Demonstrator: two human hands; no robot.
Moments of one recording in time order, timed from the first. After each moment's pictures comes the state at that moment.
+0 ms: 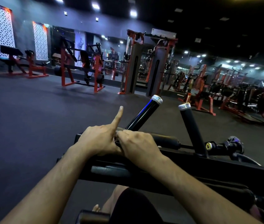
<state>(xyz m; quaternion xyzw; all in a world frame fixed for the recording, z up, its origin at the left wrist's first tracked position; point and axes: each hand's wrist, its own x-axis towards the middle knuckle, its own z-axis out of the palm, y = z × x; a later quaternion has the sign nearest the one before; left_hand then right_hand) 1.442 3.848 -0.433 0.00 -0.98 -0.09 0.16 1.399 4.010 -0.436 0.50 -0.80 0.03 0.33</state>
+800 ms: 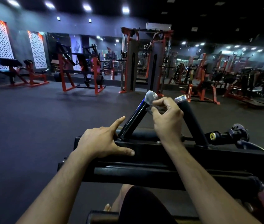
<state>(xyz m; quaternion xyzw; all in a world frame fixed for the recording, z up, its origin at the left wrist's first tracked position) 1.445 3.854 -0.431 0.02 -0.99 -0.06 0.12 1.358 4.048 -0.401 0.24 -0.71 0.52 0.41</state>
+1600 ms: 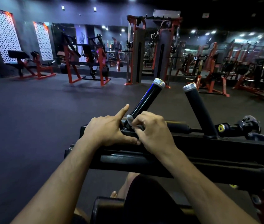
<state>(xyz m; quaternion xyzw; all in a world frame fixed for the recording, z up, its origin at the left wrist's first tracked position) 1.443 3.859 -0.431 0.04 -0.99 -0.04 0.12 1.394 4.028 -0.444 0.41 -0.78 0.34 0.32</state>
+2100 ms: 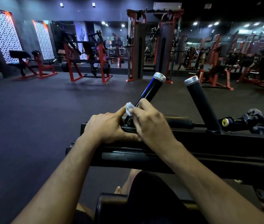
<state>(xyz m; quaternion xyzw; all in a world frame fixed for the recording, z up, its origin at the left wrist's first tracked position) 1.443 3.861 -0.432 0.05 -0.99 -0.03 0.14 1.400 4.023 -0.437 0.44 -0.77 0.26 0.38</state>
